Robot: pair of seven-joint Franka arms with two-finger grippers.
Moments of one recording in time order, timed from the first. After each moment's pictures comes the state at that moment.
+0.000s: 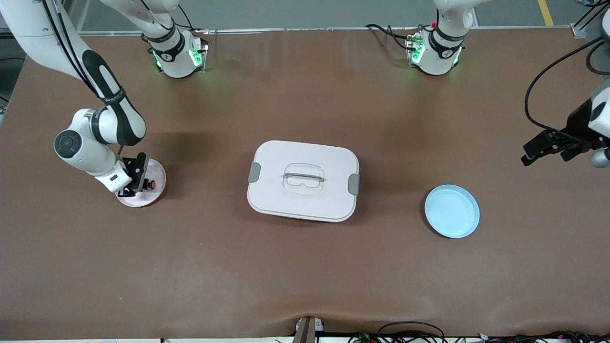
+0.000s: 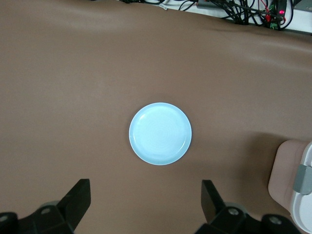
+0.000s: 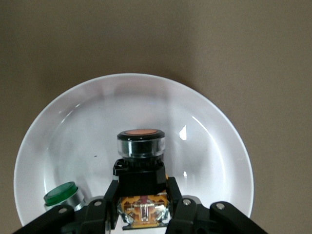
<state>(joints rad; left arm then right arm) 0.33 0.02 -0.34 -1.65 -0.02 1.85 -0.14 -0.17 0.40 0.03 -2.26 -0.09 2.66 -1.57</state>
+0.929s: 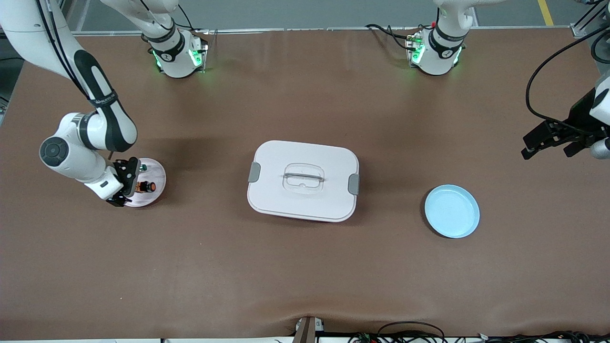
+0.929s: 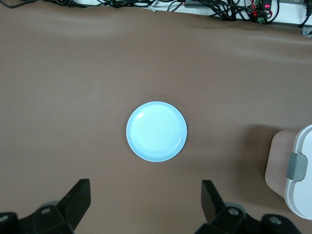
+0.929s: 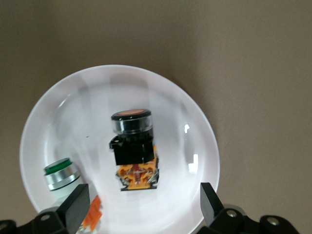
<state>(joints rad) -0.01 0.02 -0.03 -1.60 -0.02 1.80 -0.10 -0.17 0.40 0.03 -2.12 -0.09 2.45 -1.55</state>
